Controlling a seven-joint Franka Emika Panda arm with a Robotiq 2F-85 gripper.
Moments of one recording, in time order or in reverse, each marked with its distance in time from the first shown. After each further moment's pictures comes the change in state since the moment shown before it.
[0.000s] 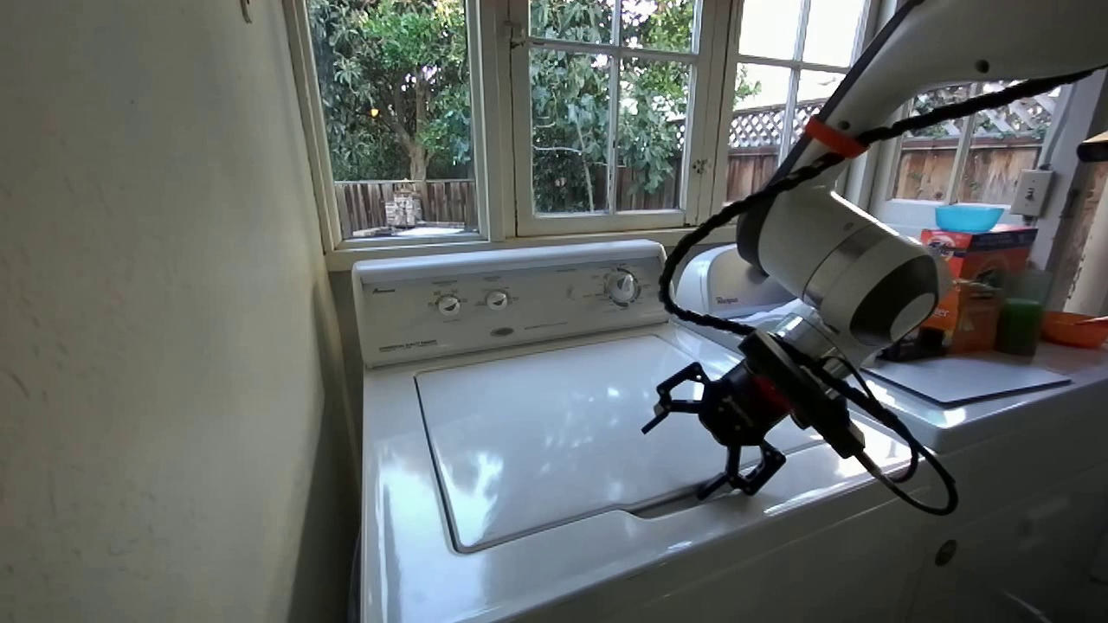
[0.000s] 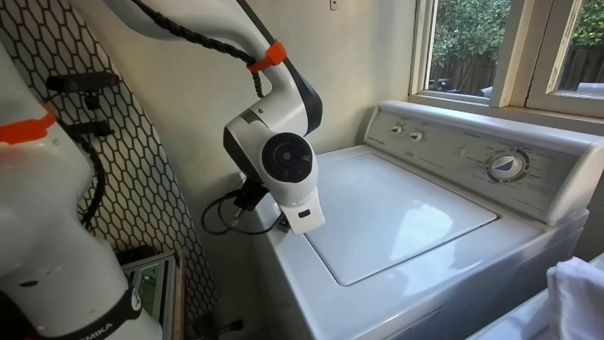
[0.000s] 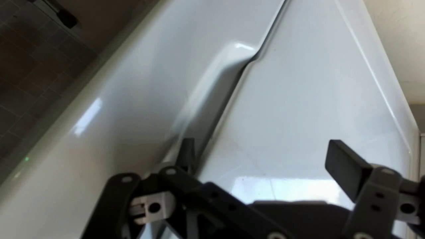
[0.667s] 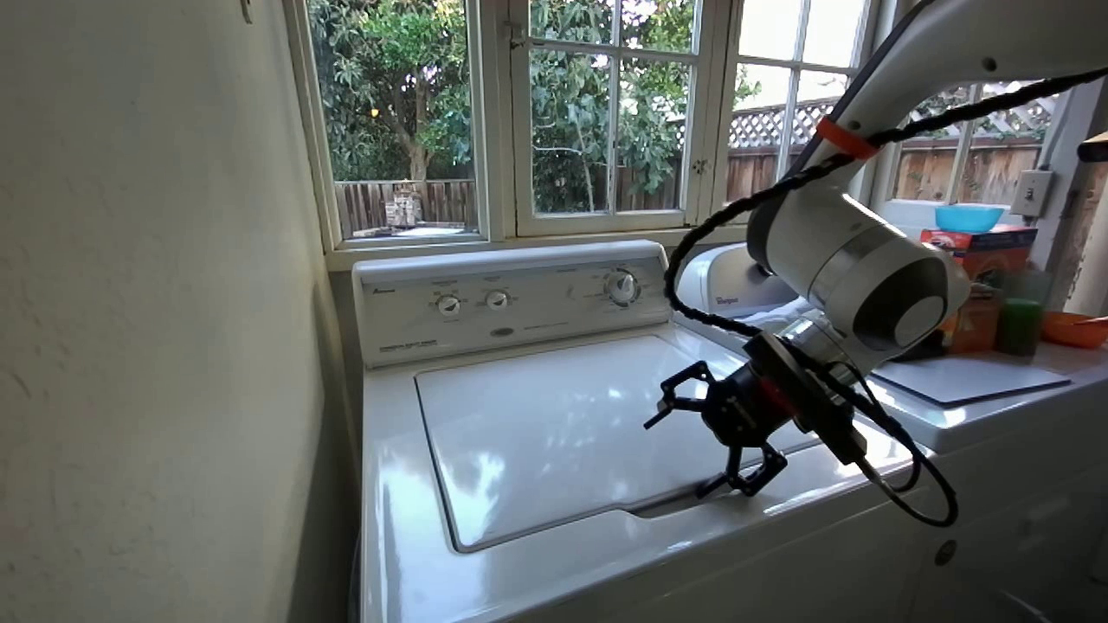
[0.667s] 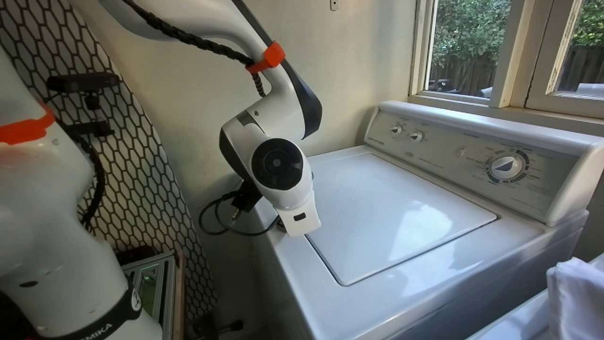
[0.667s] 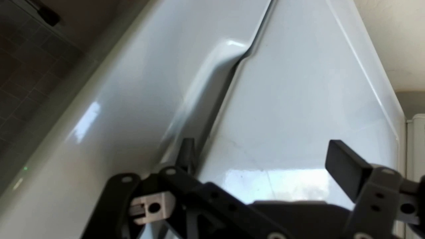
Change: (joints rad) arm -0.004 -0.014 0.000 -0.020 0.086 0.000 -0.043
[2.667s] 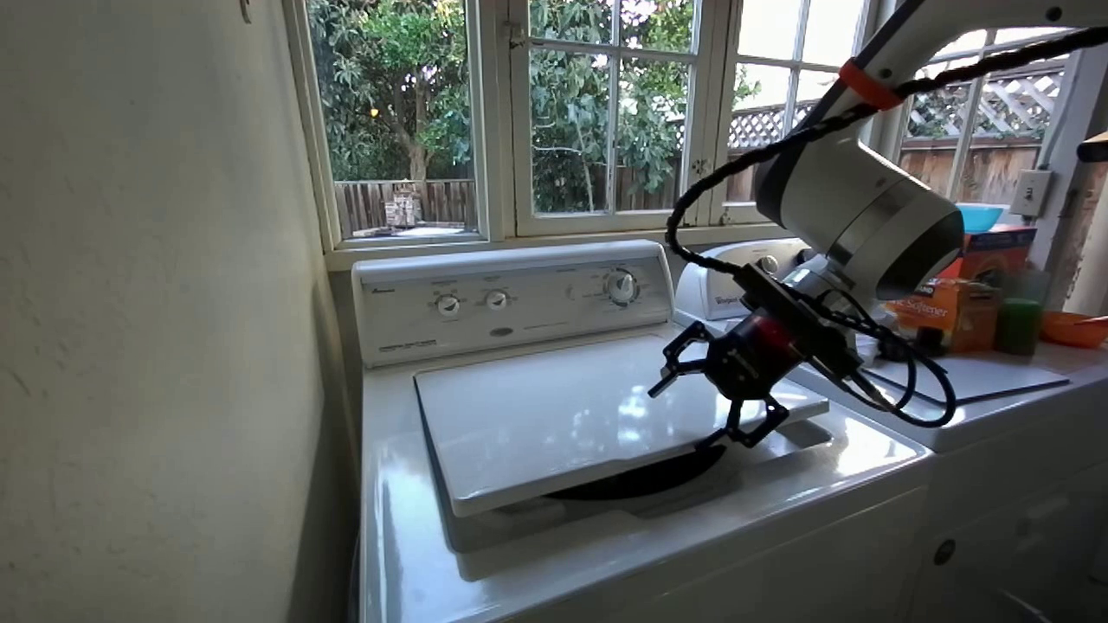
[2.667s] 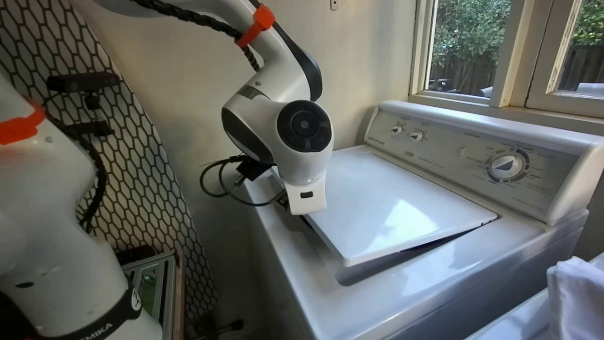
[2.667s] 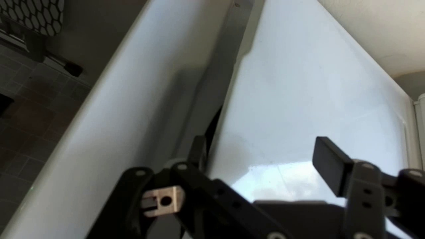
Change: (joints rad) arm -0.048 -0.103 -0.026 0.037 -0.302 -0.110 0.460
